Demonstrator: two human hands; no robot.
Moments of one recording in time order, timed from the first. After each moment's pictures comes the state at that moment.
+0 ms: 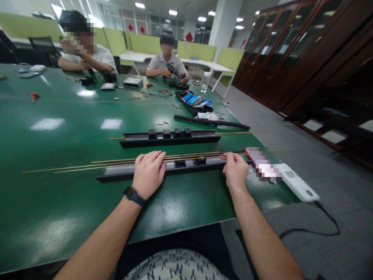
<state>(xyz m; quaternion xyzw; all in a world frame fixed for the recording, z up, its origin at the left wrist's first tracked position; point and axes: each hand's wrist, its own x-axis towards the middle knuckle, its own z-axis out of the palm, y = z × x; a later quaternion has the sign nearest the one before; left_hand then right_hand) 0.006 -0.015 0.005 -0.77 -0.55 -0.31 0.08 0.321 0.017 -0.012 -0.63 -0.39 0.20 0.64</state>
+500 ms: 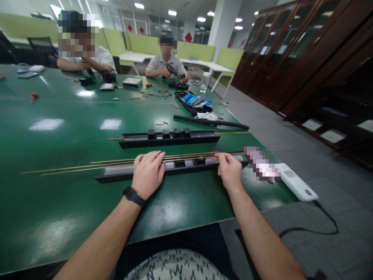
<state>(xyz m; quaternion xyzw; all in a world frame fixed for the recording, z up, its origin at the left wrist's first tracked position) 0.006 -0.016 0.005 -0.77 -0.55 -0.31 0.09 0.309 0.008 -0.009 -0.58 -0.46 0.27 0.61</state>
